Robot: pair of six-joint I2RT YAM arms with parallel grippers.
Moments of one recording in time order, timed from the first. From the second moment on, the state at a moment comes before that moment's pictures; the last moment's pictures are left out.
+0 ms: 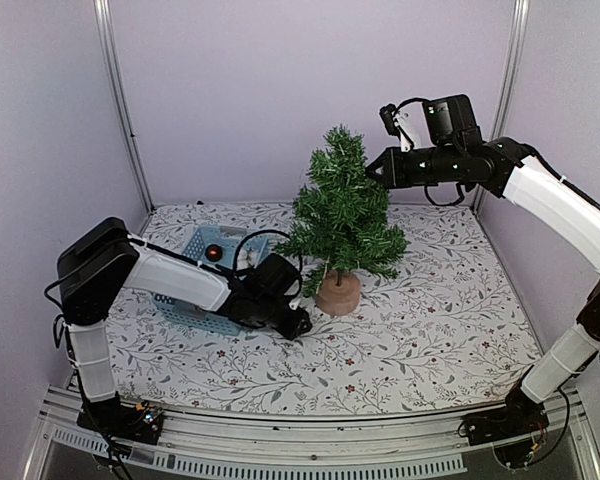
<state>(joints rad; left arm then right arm) -0.93 1.95 1.08 -0.06 0.06 -0.22 0.62 1.57 1.67 -0.58 -0.14 0.25</state>
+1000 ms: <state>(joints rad) -0.94 1.99 1.12 -0.03 -0.01 -0.22 0.62 1.57 1.66 -0.58 -0.14 0.25</state>
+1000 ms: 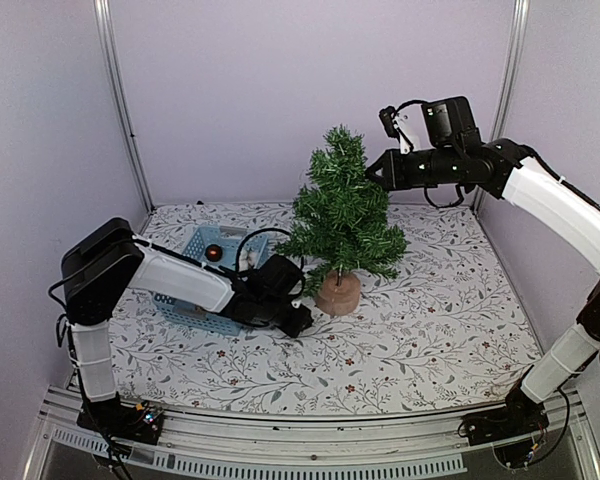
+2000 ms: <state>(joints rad) -0.94 1.98 1.14 -0.09 -0.04 -0.21 0.62 1.57 1.66 -0.57 -0.14 0.25</state>
